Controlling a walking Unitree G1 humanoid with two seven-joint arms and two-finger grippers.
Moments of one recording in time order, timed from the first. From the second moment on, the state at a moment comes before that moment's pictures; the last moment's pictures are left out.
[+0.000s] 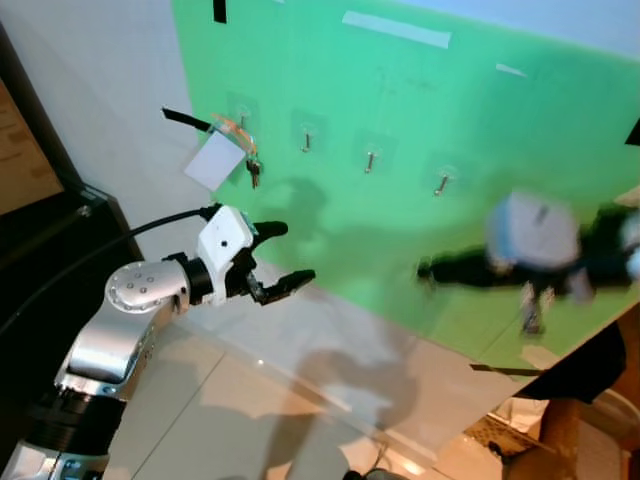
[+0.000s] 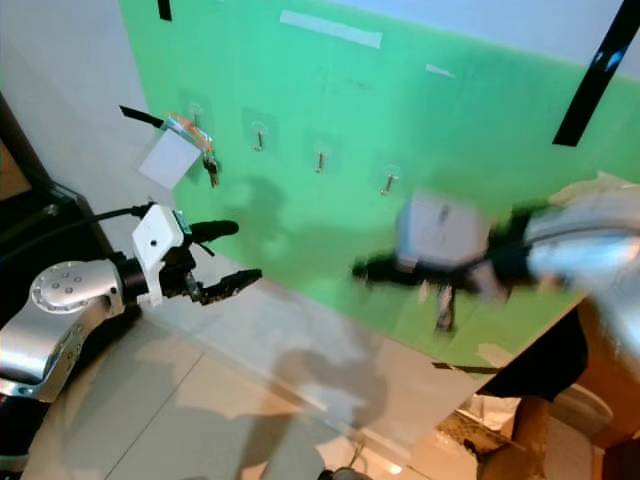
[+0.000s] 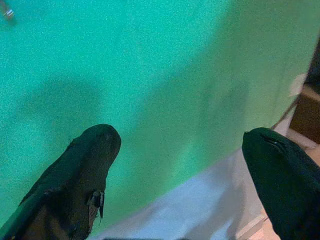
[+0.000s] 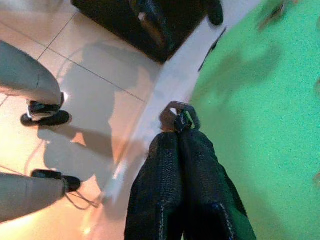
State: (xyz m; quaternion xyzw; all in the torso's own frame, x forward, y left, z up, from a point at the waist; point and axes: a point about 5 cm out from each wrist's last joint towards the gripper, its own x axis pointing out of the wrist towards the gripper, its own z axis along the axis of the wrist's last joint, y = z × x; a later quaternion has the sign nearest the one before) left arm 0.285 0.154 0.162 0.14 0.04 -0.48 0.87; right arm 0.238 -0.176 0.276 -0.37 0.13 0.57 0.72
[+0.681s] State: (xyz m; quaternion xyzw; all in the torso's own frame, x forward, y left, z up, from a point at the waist) left arm 0.284 0.076 0.173 0.05 -0.06 -0.59 0.80; right arm 0.271 -0.138 0.299 -0.32 0.05 0.61 0.72
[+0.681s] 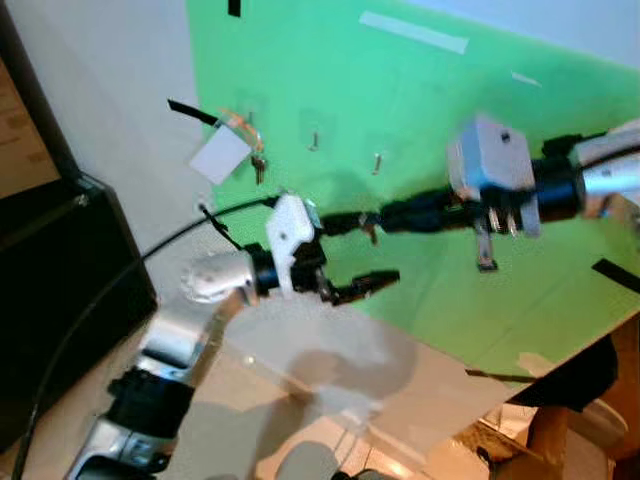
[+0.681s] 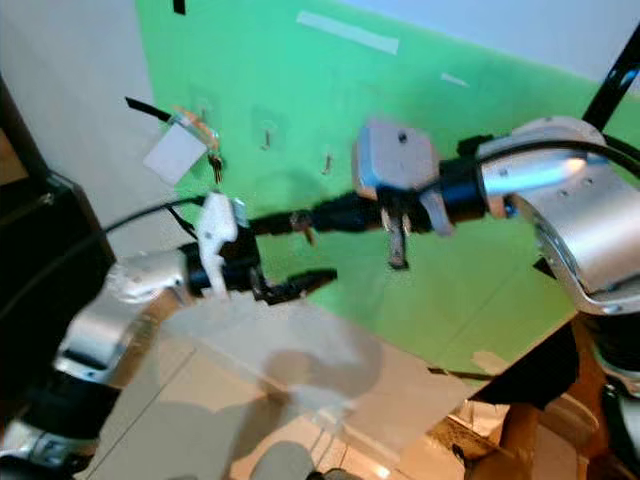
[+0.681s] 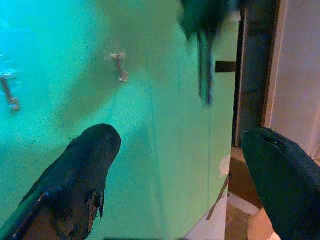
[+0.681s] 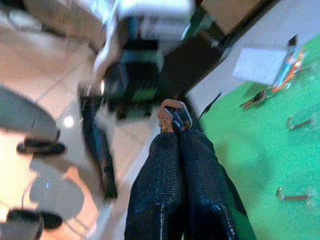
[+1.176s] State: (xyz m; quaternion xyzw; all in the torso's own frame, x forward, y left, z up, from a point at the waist) left arm 0.283 0.079 0.180 -0.09 -0.09 -0.57 0.81; right arm 0.270 -0.137 0.301 -0.29 0.06 0.61 0.74
